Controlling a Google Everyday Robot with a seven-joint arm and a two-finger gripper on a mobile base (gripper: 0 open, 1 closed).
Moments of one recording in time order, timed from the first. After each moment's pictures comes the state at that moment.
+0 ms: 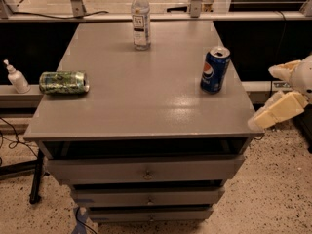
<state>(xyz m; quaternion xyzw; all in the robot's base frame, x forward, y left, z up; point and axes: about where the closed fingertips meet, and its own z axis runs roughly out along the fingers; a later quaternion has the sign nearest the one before) 0.483 -0.239 0.904 -0.47 0.81 0.12 0.33</state>
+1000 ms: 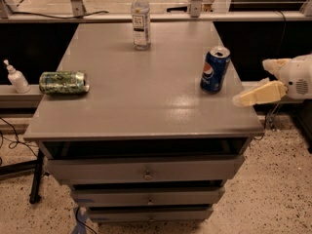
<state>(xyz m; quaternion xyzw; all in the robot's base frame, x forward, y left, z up) 0.555 -0.244 0.891 -0.38 0.79 0.18 0.45</state>
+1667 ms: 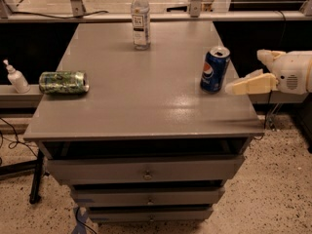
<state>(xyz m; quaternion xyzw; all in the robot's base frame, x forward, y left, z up) 0.585 -0.233 0.906 -0.36 0.75 0.20 0.52</state>
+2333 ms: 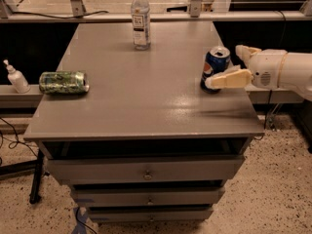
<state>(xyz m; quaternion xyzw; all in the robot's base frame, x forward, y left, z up) 0.616 -0.189 0.902 -0.36 0.71 0.24 0.55</state>
